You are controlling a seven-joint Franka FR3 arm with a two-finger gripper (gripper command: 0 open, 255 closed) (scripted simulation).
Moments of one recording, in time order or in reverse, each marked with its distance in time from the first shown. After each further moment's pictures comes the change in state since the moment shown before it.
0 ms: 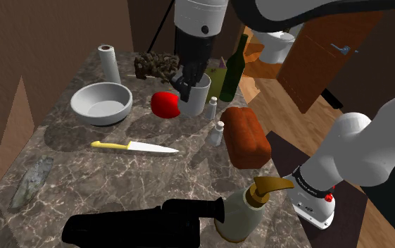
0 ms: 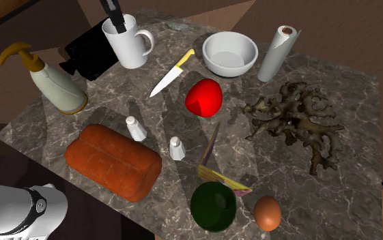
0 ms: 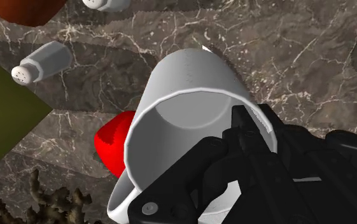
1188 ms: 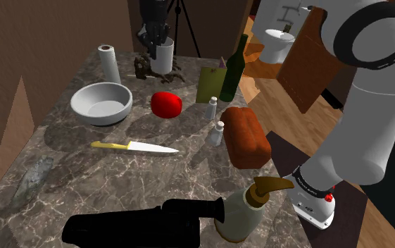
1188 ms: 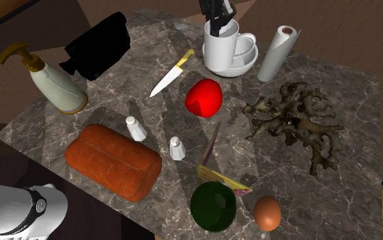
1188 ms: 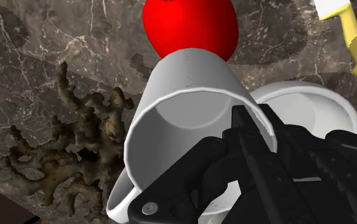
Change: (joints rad) arm -0.088 0.575 -0.110 0.705 -0.150 -0.144 -0.199
